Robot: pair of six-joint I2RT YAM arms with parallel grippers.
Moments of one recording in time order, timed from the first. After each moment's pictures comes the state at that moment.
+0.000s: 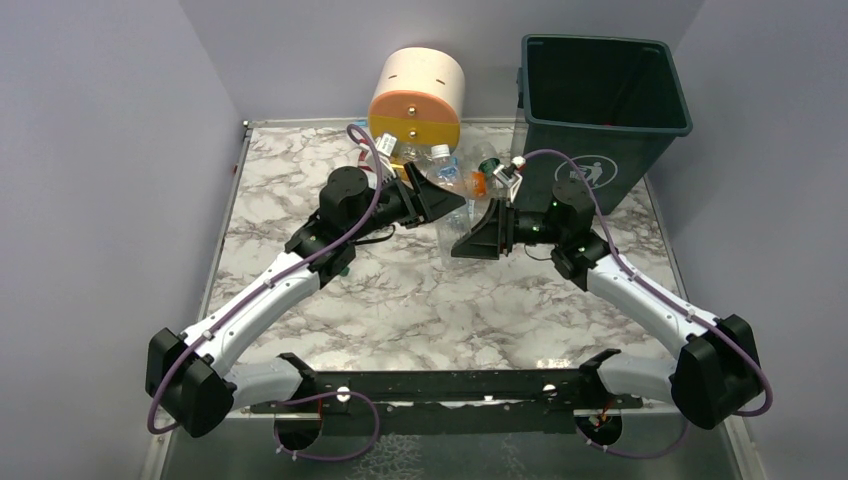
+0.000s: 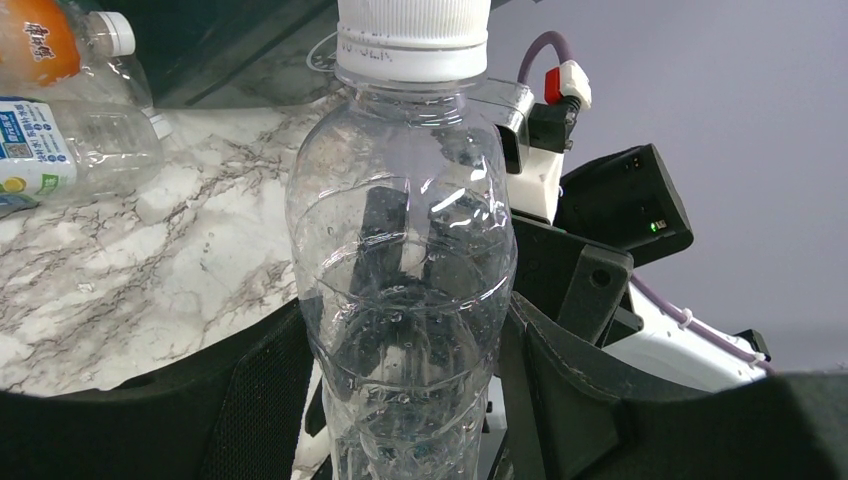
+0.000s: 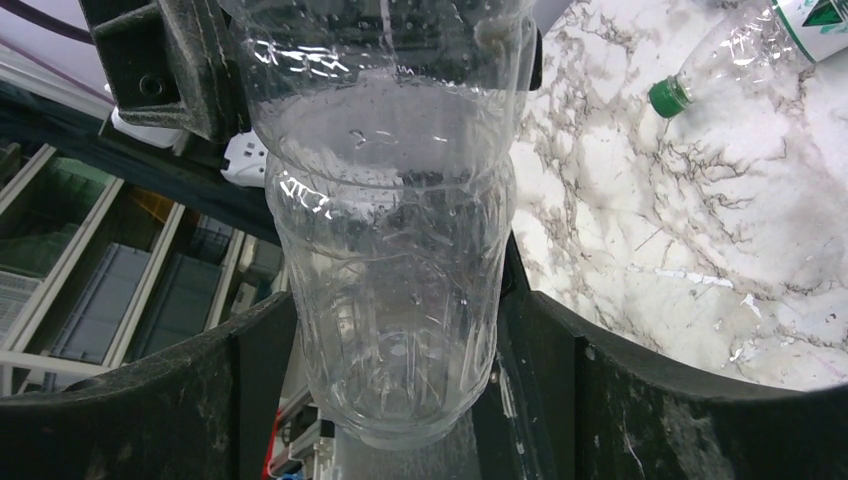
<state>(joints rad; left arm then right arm) -0.64 1.17 1.01 0.06 0.36 -0.94 0.49 1.20 0.79 0.35 -1.01 0.88</state>
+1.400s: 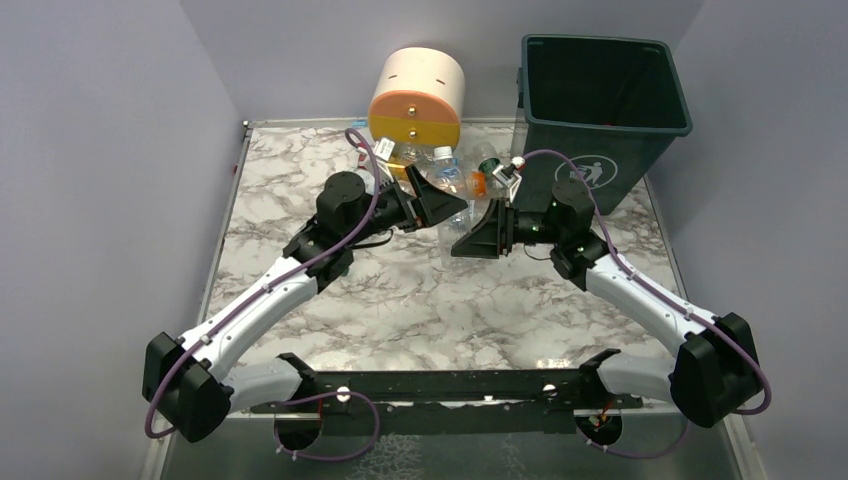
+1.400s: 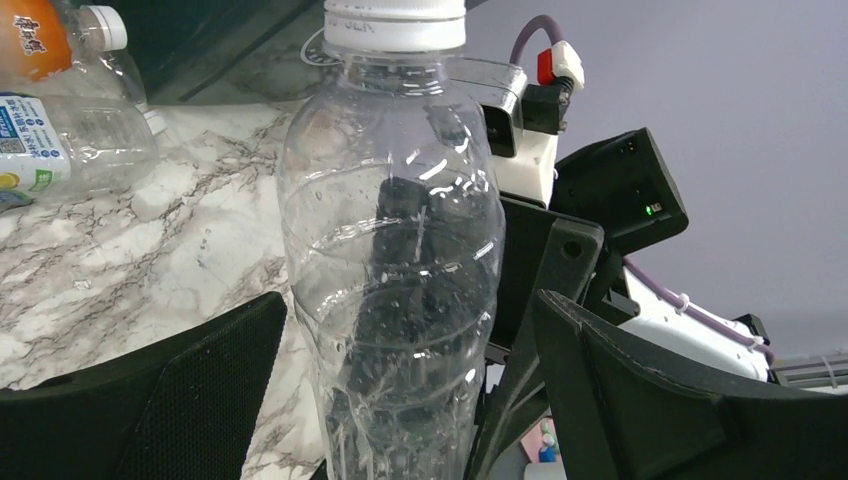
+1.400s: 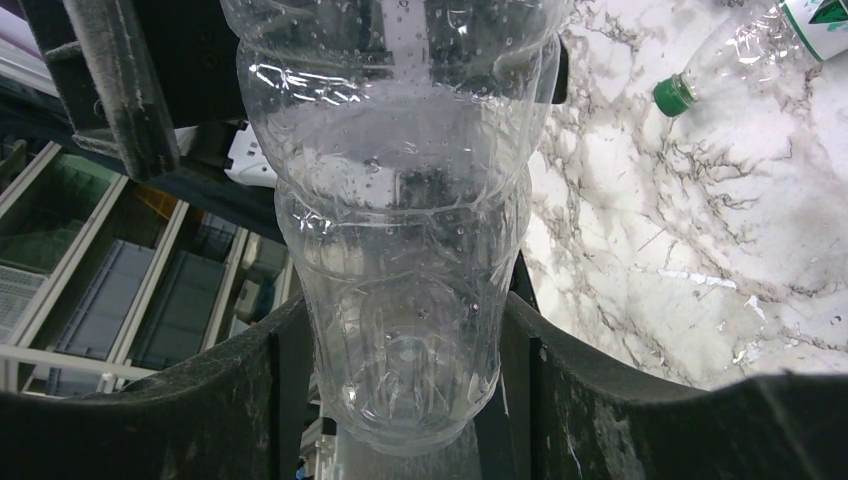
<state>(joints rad) -0.64 1.16 0.97 0.09 0.37 -0.94 0.49 1.21 0.78 0.37 -1.02 0.89</state>
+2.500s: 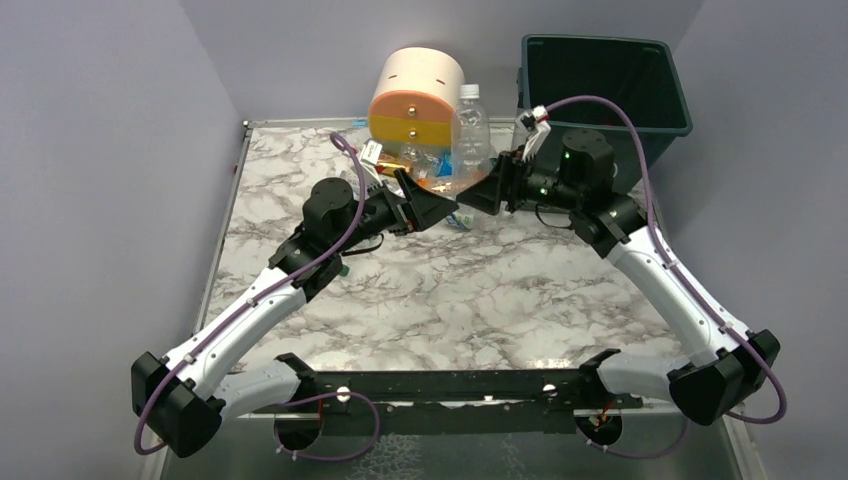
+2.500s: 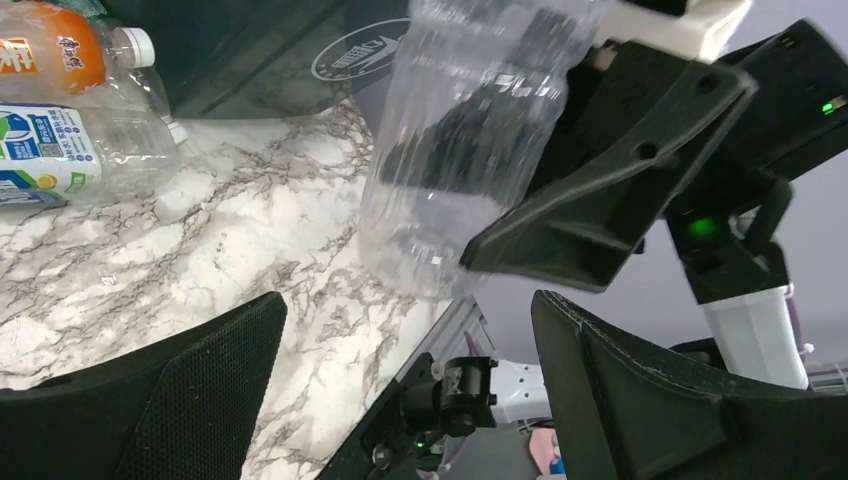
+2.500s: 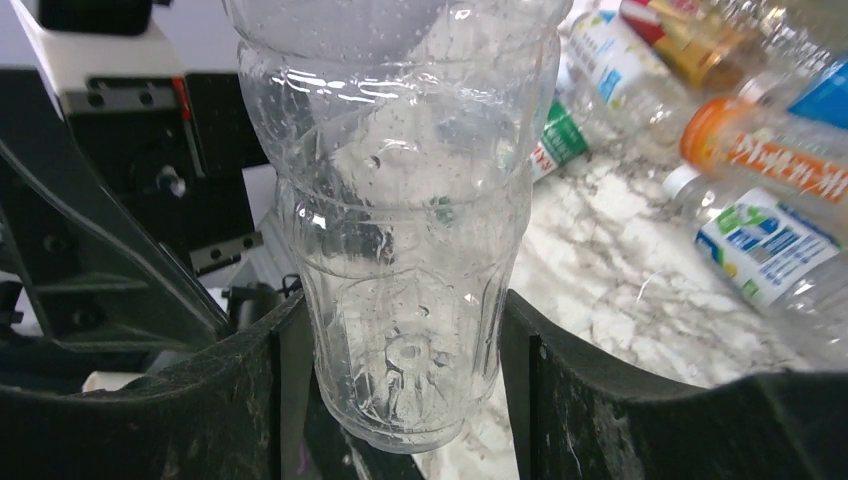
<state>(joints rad) -0.64 1.06 0.96 0.02 0.32 -0.91 0.49 1.21 1.22 -0.27 -0.58 0.47</state>
